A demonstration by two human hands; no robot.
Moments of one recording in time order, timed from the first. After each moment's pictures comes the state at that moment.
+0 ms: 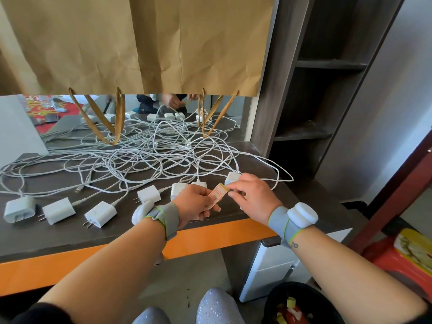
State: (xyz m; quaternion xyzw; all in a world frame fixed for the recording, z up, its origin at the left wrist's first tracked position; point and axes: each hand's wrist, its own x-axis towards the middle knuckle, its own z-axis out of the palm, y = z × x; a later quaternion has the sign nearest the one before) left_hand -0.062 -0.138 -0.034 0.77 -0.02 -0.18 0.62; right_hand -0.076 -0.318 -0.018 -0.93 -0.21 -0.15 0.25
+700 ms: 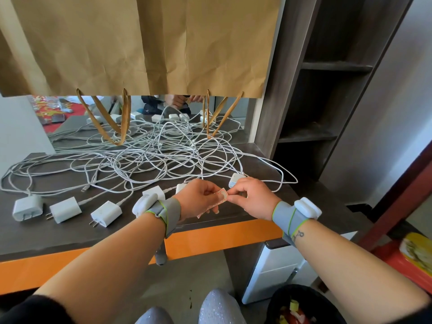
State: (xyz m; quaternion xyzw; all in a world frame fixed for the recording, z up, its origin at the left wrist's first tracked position) left_hand -0.063 -0.128 -0.018 0.85 -0.17 -0.11 0.49; right_hand -0.069 -0.309 -0.010 -0.93 -0.19 -0.03 0.31
